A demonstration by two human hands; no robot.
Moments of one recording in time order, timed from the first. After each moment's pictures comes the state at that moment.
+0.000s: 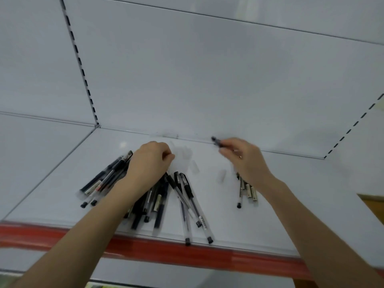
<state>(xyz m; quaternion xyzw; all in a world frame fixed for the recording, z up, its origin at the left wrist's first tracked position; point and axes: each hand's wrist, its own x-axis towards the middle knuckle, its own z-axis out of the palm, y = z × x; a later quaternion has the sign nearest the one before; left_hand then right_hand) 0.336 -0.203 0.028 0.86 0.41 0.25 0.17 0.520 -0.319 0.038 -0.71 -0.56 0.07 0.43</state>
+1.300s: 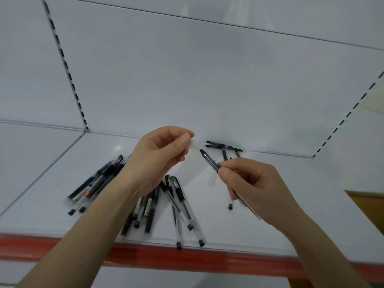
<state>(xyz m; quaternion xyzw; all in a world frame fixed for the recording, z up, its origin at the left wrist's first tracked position) 0.340 -0.250 0.075 0.56 0.17 0.36 0.72 0.455 -0.396 0.089 -0.68 -0.50 0.22 0.49</state>
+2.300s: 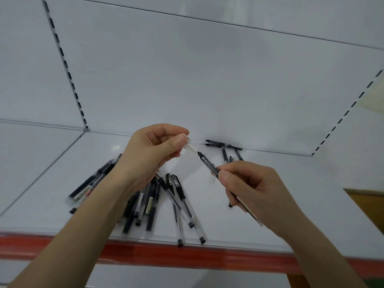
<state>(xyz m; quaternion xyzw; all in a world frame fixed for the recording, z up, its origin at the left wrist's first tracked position) 0.331 -0.243 0.079 0.59 0.19 0.36 0.70 0.446 -0.402 0.091 -0.67 -0.51 0.24 0.49</state>
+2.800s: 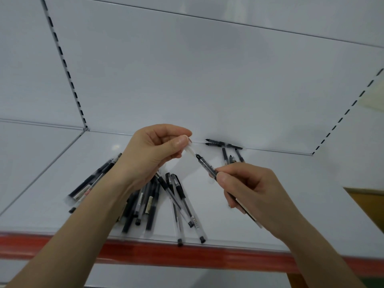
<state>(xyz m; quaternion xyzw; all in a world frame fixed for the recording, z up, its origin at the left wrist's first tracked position) 0.331 -0.241 0.078 0.60 0.18 0.34 0.70 0.445 -0.401 0.087 -0.66 -0.50 0.25 0.50</state>
